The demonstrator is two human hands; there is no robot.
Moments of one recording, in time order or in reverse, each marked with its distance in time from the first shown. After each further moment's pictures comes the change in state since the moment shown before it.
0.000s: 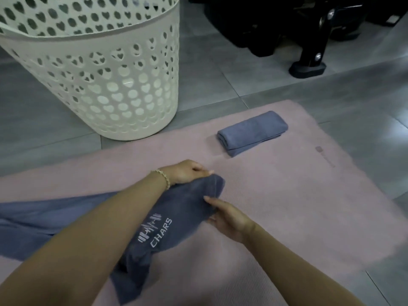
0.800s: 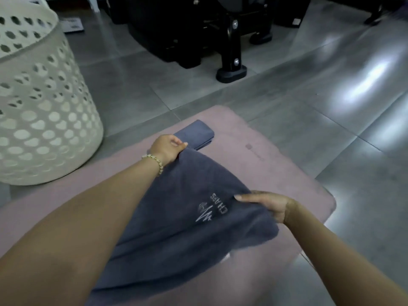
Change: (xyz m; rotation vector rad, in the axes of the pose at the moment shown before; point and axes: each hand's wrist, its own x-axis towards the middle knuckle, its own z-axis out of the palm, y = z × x) left_hand 0.121 0.146 0.056 -0.040 0.471 0.076; right_hand -0.157 -0.122 -0.165 -0.207 0.162 0.118
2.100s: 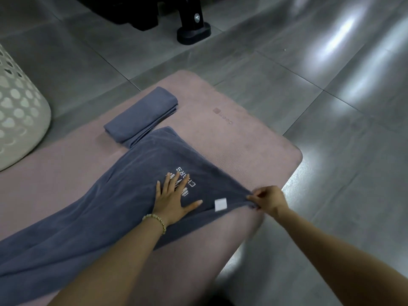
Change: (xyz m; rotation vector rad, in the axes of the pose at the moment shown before) left_hand -0.144 -0.112 0.134 0.751 -0.406 0.294; right_hand -0.023 0.139 -0.069 -0.461 0.939 0.024
